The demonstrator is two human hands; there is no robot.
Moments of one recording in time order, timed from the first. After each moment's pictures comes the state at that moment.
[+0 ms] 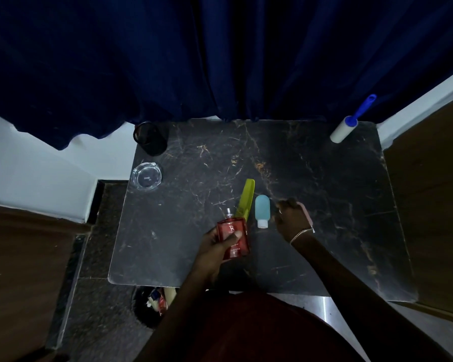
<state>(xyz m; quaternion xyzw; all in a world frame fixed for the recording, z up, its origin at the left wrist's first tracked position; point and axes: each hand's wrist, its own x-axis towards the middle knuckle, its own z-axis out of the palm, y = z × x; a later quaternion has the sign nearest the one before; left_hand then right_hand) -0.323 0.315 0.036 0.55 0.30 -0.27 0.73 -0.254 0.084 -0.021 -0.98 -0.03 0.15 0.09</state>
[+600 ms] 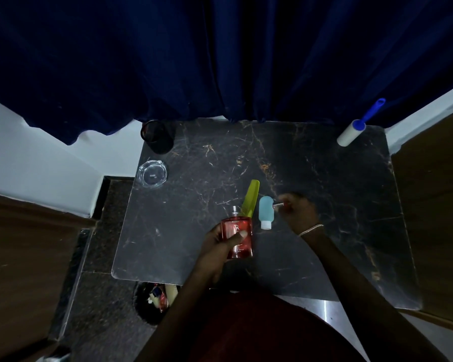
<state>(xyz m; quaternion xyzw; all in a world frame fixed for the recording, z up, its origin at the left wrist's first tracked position) -0.323 0.313 0.057 0.57 0.29 -0.26 0.73 -0.236 0.084 0.015 -0.95 0.05 0.09 0.30</state>
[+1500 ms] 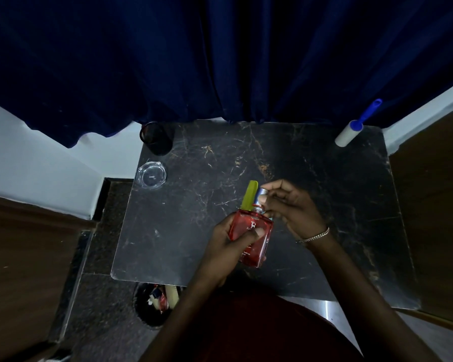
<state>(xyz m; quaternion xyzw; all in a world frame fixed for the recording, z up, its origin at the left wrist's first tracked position) -0.323 0.294 0.120 0.59 0.15 -0.22 0.76 -0.250 0.115 0.111 -0.62 0.05 0.19 0.76</state>
